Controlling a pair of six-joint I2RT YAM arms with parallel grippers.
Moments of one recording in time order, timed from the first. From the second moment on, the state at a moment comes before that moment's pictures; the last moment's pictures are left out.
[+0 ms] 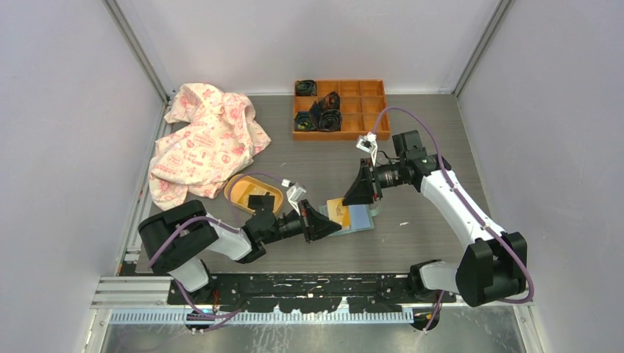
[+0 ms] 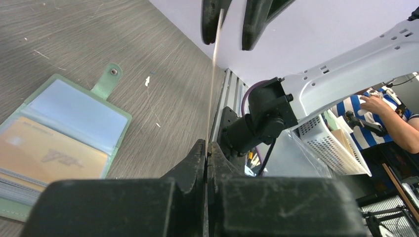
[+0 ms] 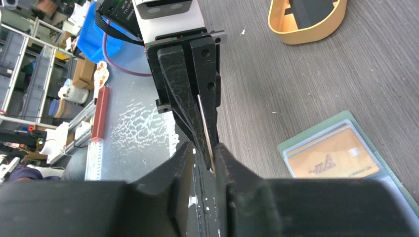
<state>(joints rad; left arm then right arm) -1.03 1.62 0.36 1.37 0.26 -0.74 0.24 1.27 0.99 -0.73 -1.25 -0.29</state>
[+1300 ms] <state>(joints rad) -1.02 1.36 0.46 0.52 -0.10 -0.66 0.06 1.52 0.91 -0.59 -0.85 -0.08</state>
